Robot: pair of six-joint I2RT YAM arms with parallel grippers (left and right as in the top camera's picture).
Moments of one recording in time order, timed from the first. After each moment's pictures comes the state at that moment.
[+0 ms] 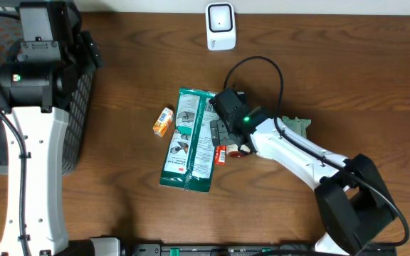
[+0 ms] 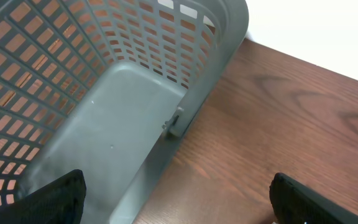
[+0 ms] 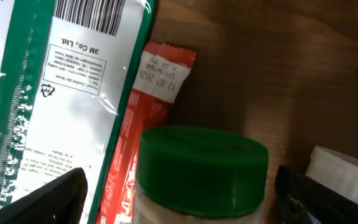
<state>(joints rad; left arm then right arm) 0.02 1.51 1.76 -1.07 -0.32 -0.30 0.65 1.81 1.18 -0.62 0.18 0.51</state>
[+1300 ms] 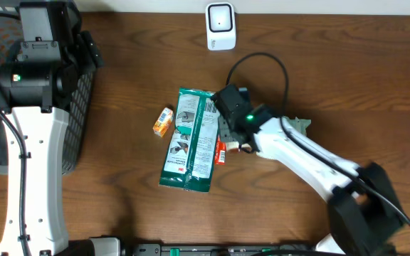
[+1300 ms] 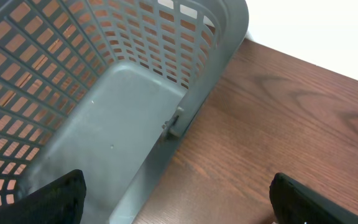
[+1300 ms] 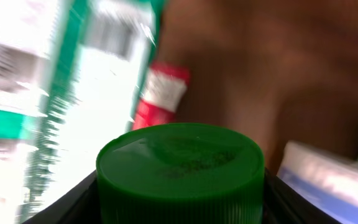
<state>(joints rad) 0.02 1.51 1.76 -1.07 -0.32 -0.30 0.65 1.72 1.22 -0.67 0.19 0.53</state>
